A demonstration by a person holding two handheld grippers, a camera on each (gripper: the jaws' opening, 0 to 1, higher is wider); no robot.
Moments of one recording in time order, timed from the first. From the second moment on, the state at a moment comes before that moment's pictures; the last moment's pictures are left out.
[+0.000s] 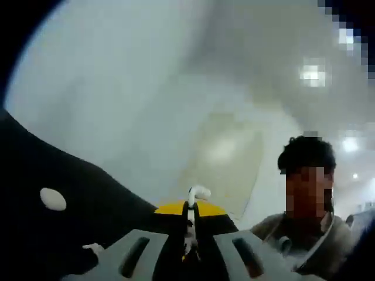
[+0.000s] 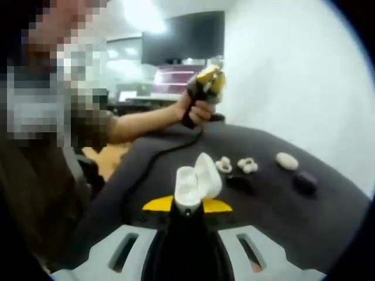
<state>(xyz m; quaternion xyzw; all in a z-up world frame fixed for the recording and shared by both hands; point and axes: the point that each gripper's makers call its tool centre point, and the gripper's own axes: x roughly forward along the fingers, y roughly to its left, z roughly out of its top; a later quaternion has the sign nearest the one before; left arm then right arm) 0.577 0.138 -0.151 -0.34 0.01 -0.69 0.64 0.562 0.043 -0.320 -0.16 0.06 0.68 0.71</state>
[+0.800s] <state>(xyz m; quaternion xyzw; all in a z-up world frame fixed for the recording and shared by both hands) 0.655 0.034 -0.255 0.09 0.15 -0.54 0.82 0.561 0.042 -0.320 -0.16 0.06 0.69 0.71</state>
